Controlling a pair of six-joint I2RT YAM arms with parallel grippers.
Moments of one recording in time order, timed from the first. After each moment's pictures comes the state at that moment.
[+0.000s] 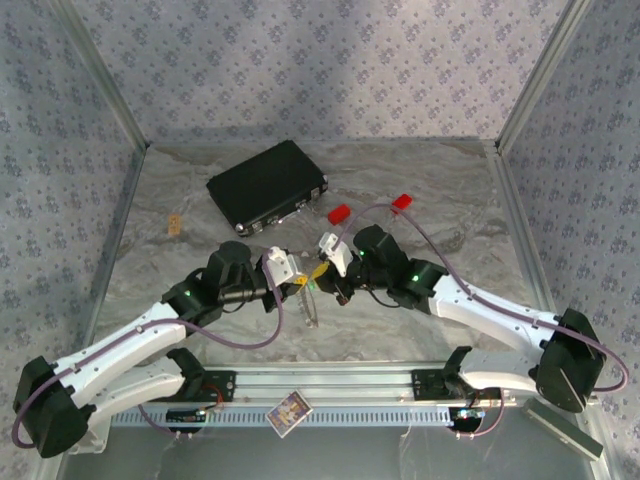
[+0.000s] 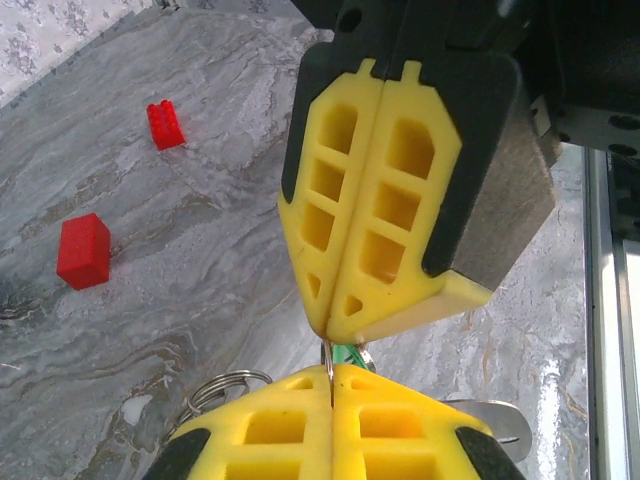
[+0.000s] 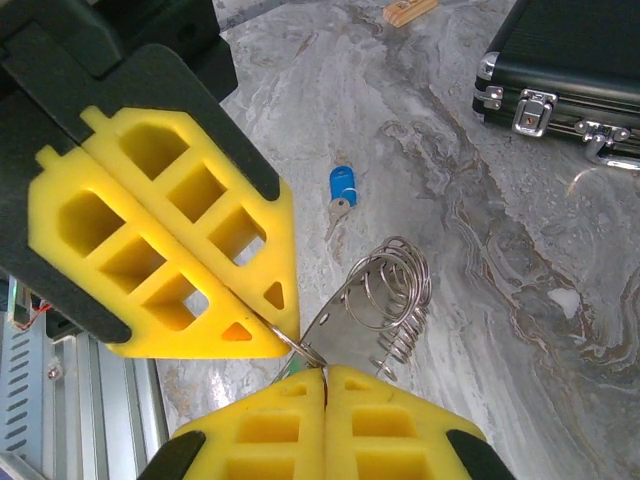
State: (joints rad) left arm -0.81 0.89 0.61 -0.18 0.34 0.25; right arm 0.88 1.19 0.83 -0.20 -0.34 0.00
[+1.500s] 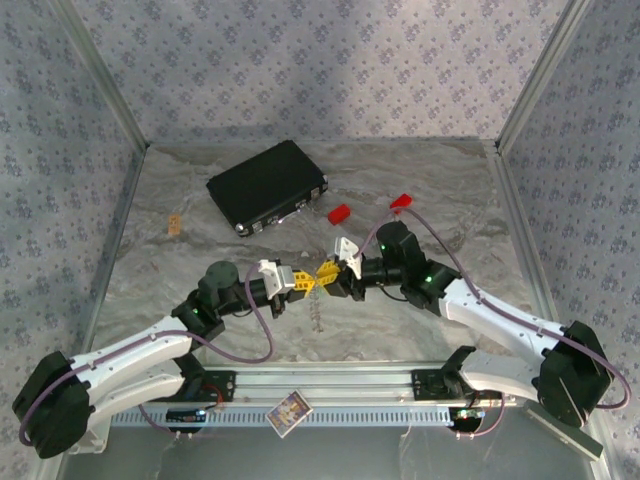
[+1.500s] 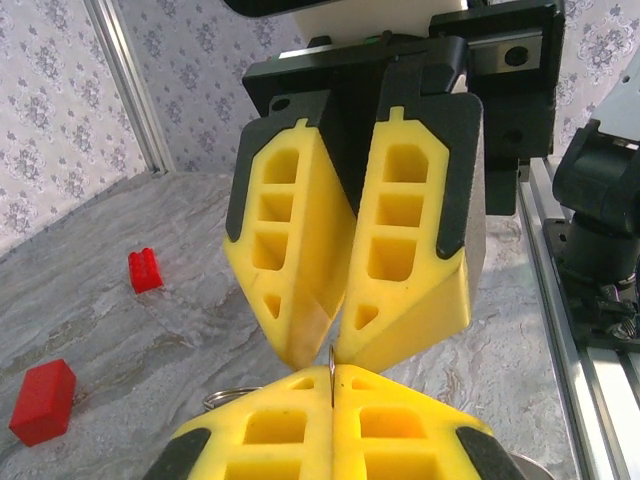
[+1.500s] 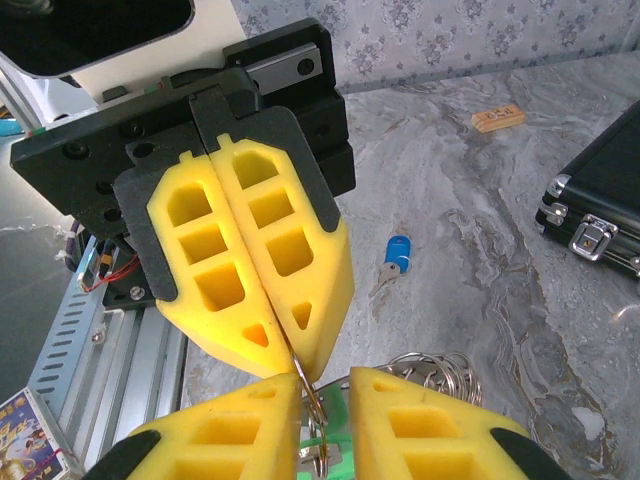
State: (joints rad) left arm -0.82 0.89 0.35 0.44 0.48 0.14; right arm 0.76 1.12 0.72 -0.03 -0.68 -0.23
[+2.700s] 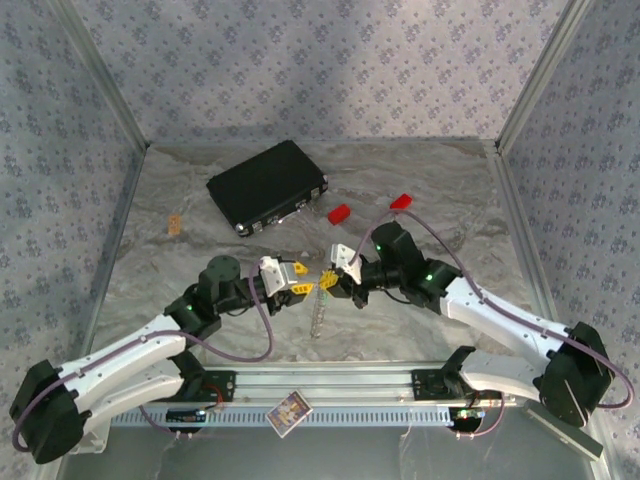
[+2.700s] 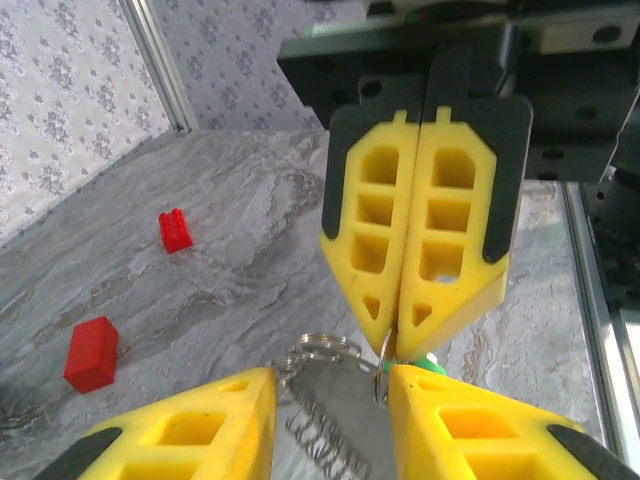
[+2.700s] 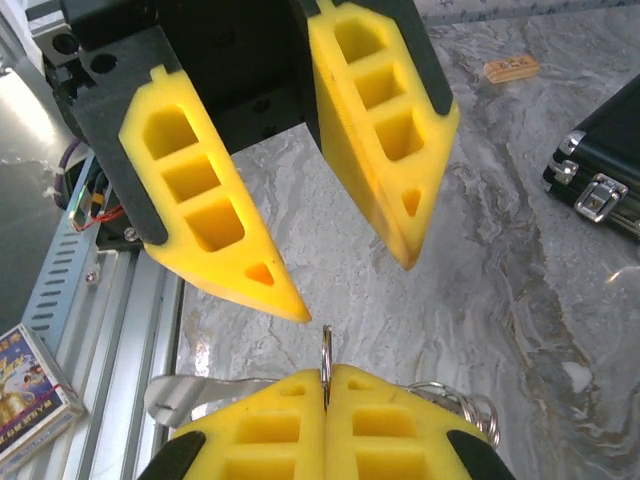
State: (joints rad) left arm -0.82 0.83 0.46 0.14 0.40 0.24; right arm 0.79 1.11 0.81 -0.27 -0.60 -0.38
